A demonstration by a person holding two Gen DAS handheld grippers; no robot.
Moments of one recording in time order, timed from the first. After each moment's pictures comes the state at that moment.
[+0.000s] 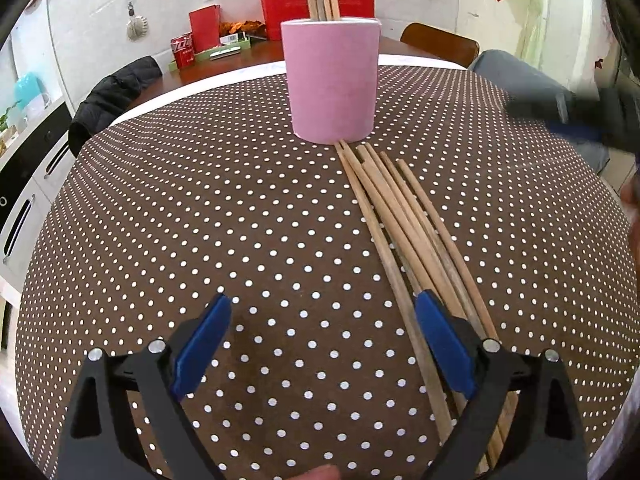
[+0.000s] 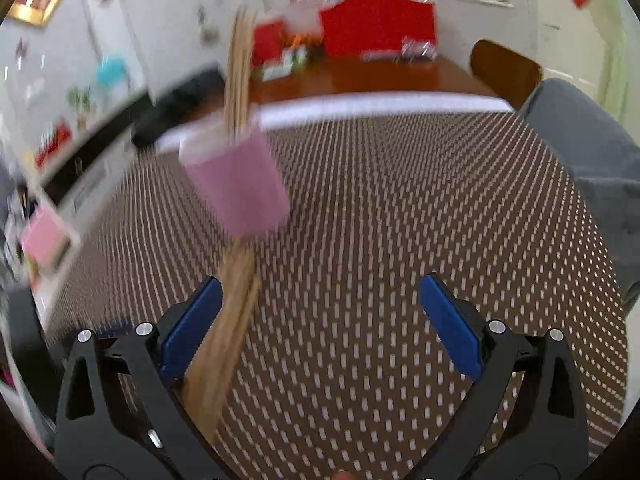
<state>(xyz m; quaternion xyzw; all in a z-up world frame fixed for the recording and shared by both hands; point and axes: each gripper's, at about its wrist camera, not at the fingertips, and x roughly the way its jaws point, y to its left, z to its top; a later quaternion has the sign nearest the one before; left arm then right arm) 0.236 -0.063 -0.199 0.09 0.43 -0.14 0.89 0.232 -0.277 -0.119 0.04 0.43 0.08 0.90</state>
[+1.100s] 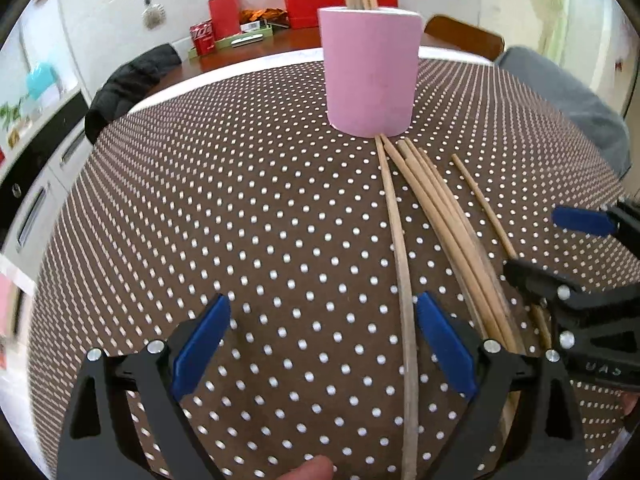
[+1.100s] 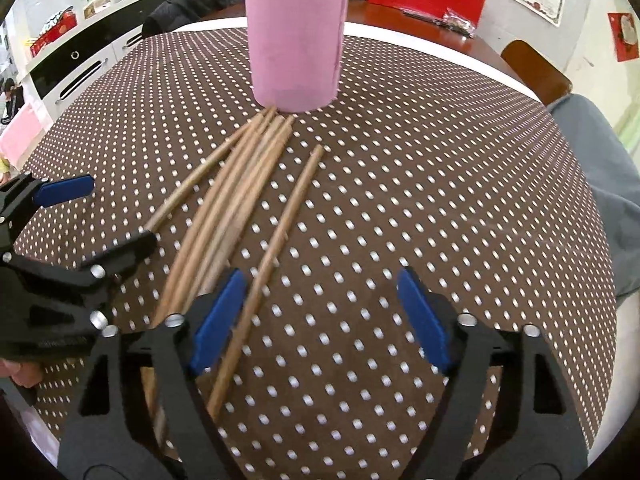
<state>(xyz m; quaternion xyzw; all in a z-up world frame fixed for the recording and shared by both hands) 0.251 -0.054 -0.197 0.11 0.45 -0.09 0.88 0.214 -0.221 -0.162 -0.06 0.48 0.08 0.87</state>
